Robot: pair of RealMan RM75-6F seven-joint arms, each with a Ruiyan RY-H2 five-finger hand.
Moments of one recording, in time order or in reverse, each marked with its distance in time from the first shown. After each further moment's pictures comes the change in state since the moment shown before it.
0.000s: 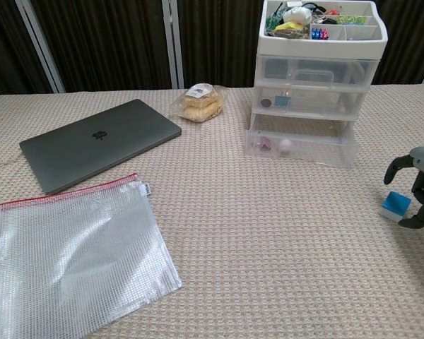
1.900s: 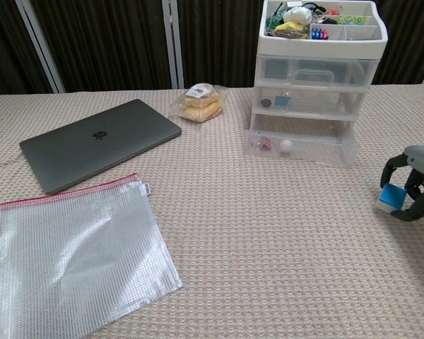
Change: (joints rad) left arm 0.001 0.004 -0.003 -0.022 -0.023 -0.014 -0.002; right arm -0.005 -0.035 0.003 0.101 -0.082 -0.041 0.083
